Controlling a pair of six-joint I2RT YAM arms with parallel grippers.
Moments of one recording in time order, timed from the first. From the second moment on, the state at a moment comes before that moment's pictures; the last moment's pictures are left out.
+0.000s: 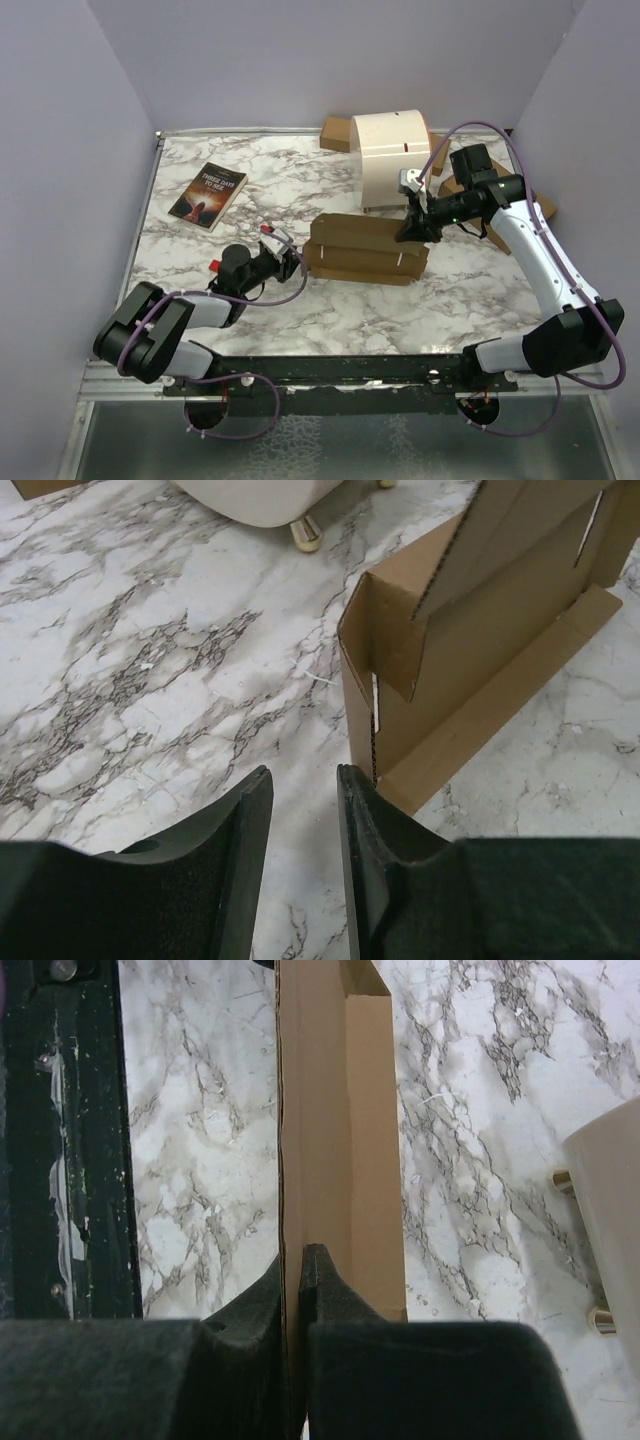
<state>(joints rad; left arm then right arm) -0.46 1.37 0.25 0.93 0.37 0.04 0.25 1.37 1.37 -1.10 -0.91 -0.94</state>
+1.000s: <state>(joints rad) -0.45 1.66 0.22 1.42 0.56 0.07 0.25 1.37 1.37 -1.10 -0.91 -0.94</state>
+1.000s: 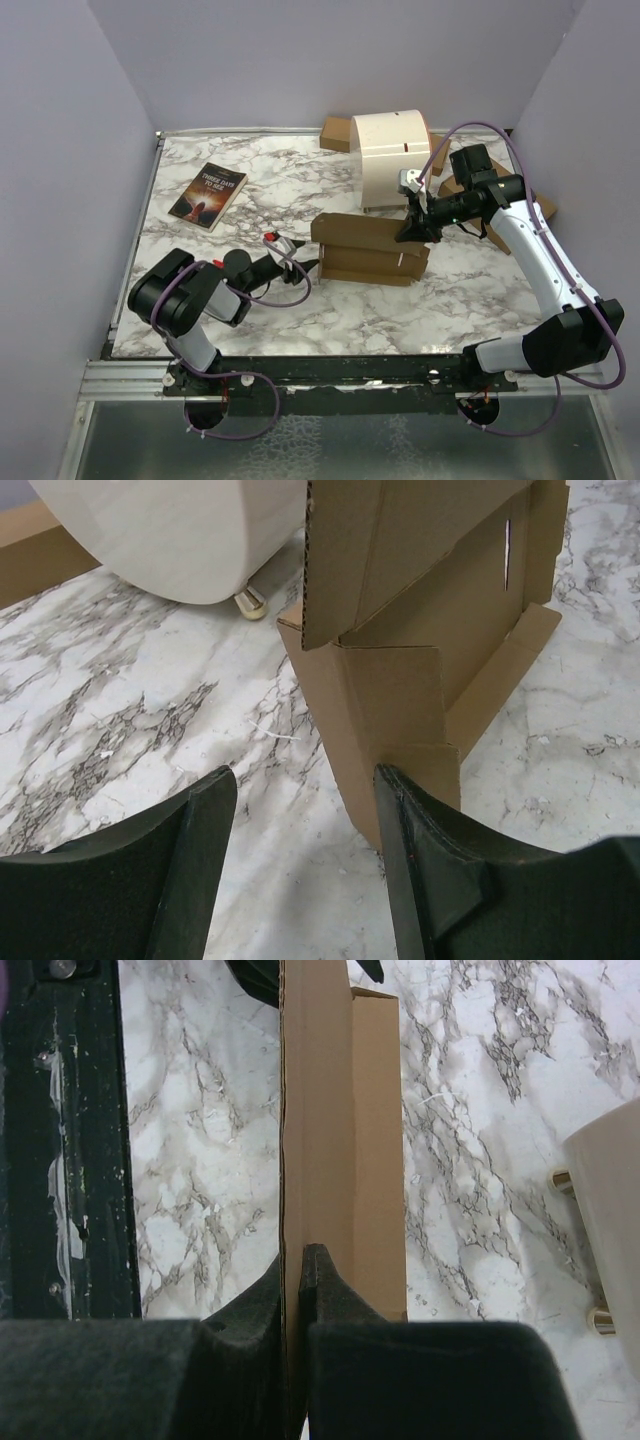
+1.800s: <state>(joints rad) -0.49 1.85 0.28 1.51 0.52 -0.06 0.25 1.39 1.37 -1.11 -0.92 -0.96</state>
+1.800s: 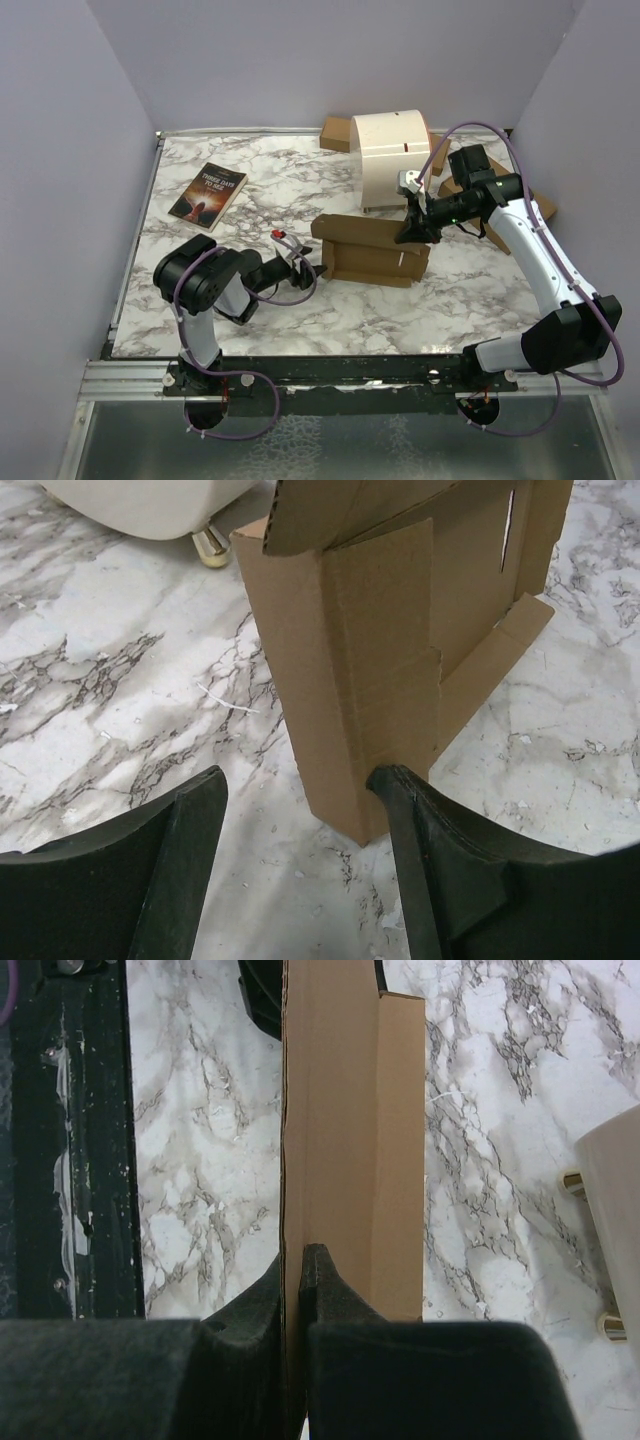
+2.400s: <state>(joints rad) -0.54 1.90 0.32 1.51 0.42 -0.18 0.25 1.39 1.34 -1.11 -0.93 -0.96</state>
